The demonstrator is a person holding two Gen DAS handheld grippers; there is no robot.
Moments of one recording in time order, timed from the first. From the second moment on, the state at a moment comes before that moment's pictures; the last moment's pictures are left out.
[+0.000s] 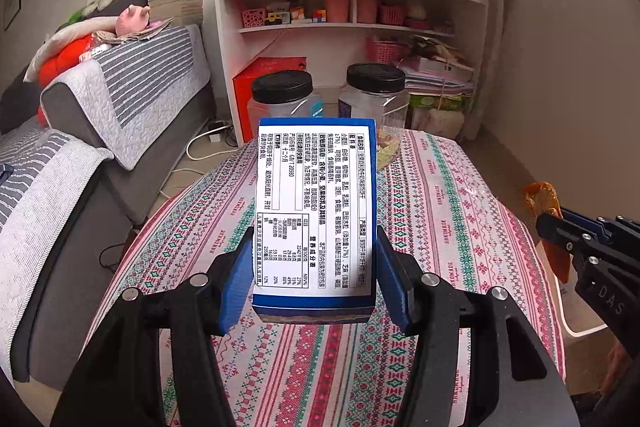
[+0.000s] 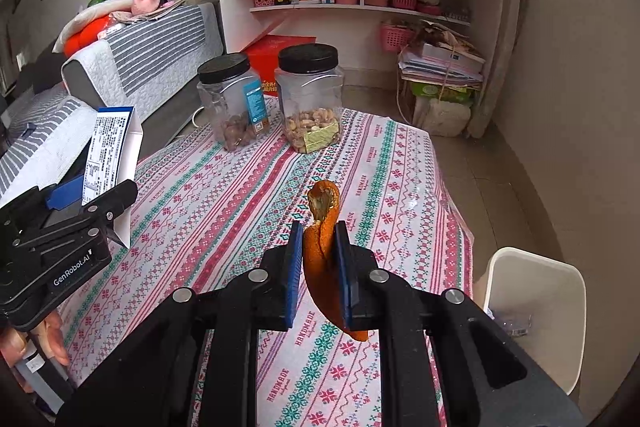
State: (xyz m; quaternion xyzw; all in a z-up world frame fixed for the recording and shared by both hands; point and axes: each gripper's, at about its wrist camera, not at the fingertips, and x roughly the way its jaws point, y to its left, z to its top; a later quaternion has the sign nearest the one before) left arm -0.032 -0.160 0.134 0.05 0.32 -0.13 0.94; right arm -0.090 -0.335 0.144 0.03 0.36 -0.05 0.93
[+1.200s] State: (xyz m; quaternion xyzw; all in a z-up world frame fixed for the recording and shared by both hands) left arm -0.092 -0.309 0.145 0.10 0.33 -0.26 0.90; right arm -0.205 -0.536 0.177 0.17 0.30 -0.29 0.89
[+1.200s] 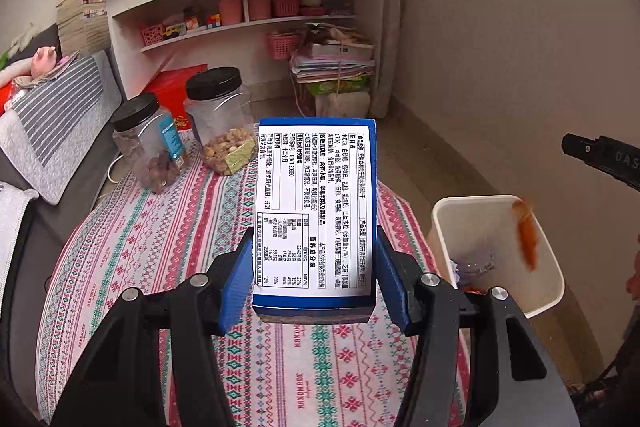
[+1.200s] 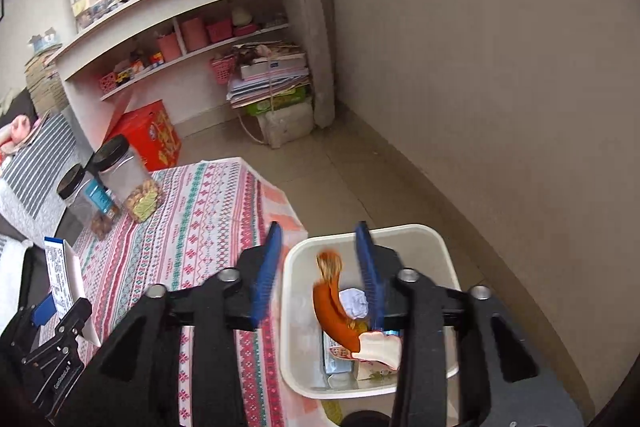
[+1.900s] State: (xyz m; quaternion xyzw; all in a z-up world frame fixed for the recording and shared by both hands) left arm -0.141 -0.470 0.173 0.12 0.36 -0.37 0.85; right arm -0.312 -0.595 0.215 0.19 0.21 -0.43 0.86
